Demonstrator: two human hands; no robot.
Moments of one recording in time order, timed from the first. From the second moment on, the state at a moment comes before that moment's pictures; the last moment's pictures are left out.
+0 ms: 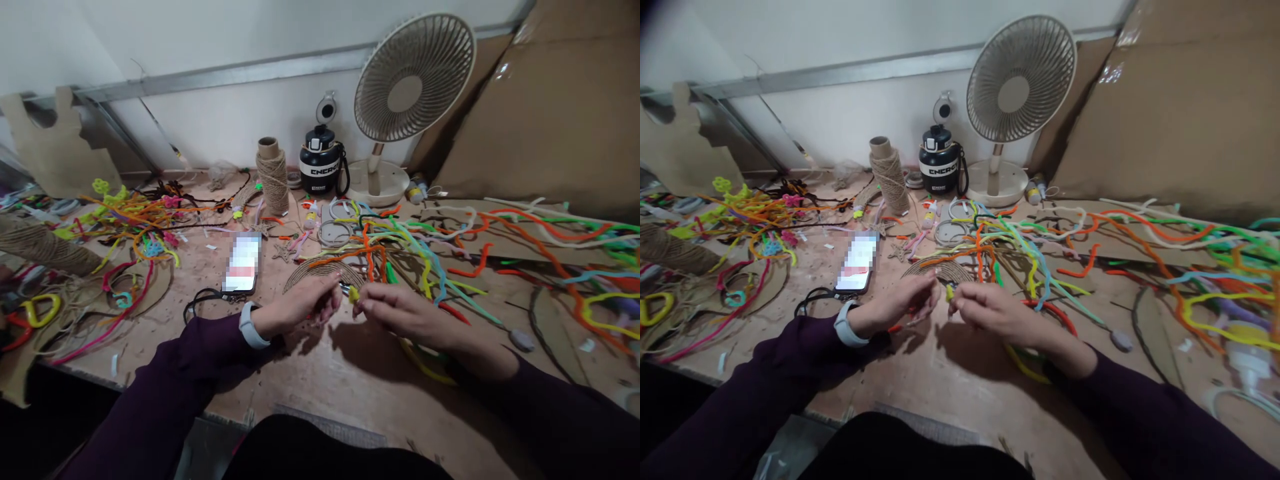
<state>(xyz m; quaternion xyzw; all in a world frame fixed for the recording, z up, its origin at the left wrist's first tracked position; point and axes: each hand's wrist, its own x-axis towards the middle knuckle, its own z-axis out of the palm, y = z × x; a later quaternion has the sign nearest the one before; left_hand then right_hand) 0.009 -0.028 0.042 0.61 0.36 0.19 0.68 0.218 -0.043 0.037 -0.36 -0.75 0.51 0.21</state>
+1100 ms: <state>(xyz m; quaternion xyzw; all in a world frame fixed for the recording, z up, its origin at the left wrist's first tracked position) 0.013 -0.037 0.024 0.71 0.33 0.28 0.56 0.214 -0.038 0.019 -0.26 -0.89 -0.01 0.39</state>
